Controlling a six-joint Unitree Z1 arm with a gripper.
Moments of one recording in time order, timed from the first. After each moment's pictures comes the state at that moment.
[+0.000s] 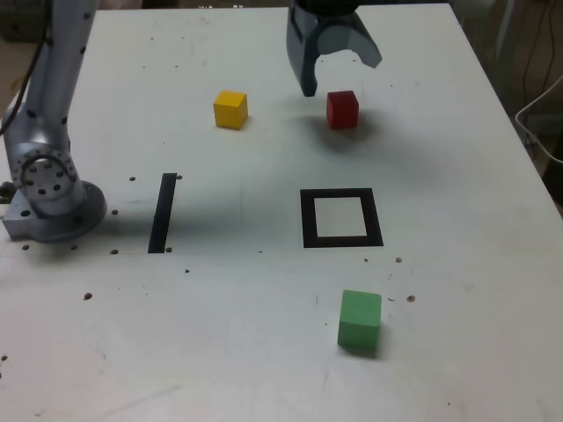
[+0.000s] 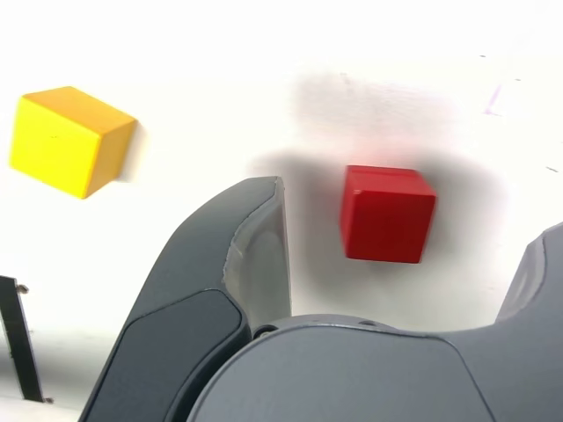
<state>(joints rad) 0.44 2.09 -1.72 1.22 0.16 0.18</state>
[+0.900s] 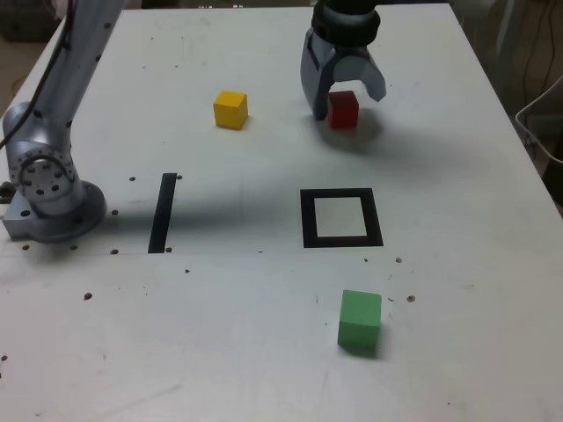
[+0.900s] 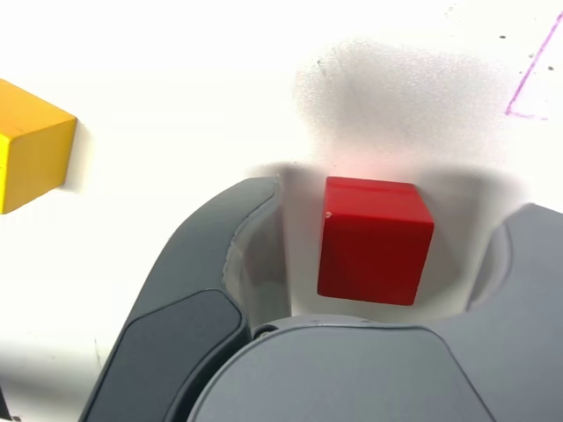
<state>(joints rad) 0.41 2.21 -1.75 1.21 0.17 0.15</state>
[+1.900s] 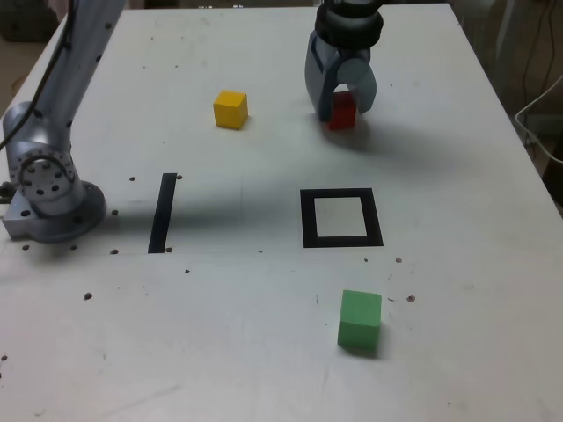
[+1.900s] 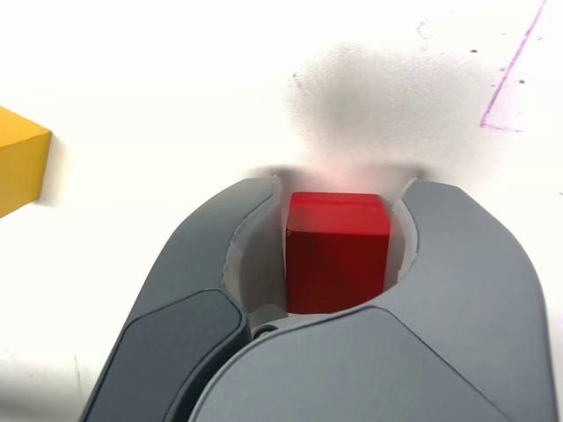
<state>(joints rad) 0.41 2.21 -1.74 1.16 0.18 0.16</state>
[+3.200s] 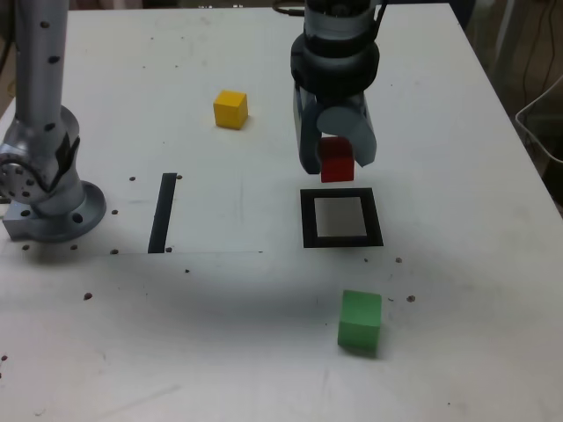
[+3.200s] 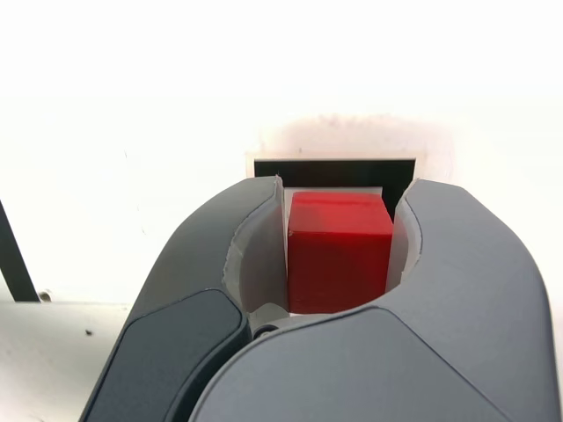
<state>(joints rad) -0.08 1.93 -1.47 1.14 0.18 -0.15</state>
